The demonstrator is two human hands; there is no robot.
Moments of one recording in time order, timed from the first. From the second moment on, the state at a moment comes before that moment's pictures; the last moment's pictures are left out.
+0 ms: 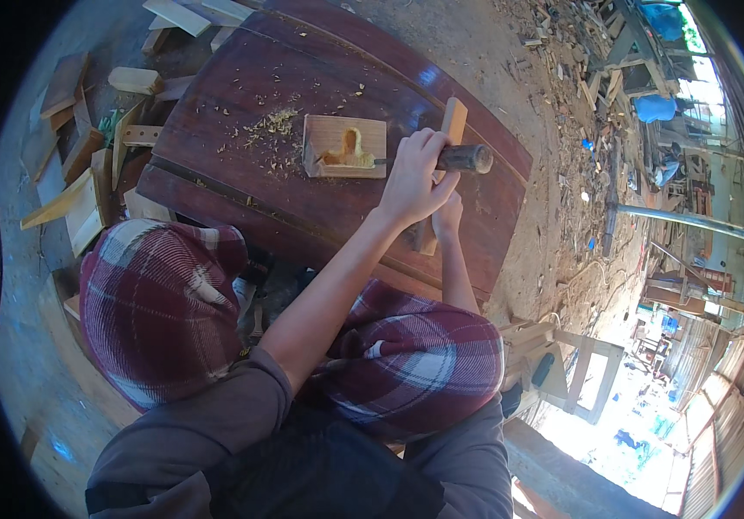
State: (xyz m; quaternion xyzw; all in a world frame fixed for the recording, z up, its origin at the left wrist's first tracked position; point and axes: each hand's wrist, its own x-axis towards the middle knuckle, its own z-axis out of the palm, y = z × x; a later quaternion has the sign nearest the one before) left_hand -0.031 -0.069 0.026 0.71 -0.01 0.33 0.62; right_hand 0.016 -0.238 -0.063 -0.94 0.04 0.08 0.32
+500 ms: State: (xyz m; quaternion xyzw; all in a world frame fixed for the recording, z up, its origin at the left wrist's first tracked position) left_hand -0.026 -0.089 0.022 0.72 -0.02 0.35 0.60; right_hand 0.035 -0.292 -0.021 -0.91 -0.03 0.04 0.42
